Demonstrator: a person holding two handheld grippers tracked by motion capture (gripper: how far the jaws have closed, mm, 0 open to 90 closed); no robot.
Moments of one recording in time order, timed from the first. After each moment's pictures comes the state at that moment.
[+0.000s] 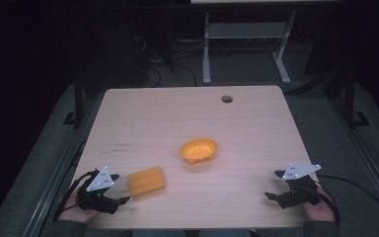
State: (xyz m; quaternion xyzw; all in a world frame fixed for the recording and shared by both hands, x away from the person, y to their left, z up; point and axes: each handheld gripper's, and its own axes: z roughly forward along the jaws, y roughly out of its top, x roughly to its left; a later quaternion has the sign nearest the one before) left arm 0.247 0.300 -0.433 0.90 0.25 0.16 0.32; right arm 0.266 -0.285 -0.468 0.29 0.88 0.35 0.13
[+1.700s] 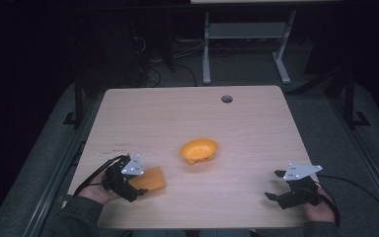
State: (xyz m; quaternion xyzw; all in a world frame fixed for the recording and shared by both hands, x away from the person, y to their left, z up) left arm 0.291 0.233 -0.415 0.95 0.15 0.12 0.23; right arm 0.263 -0.284 -0.465 0.29 0.88 0.36 0.13
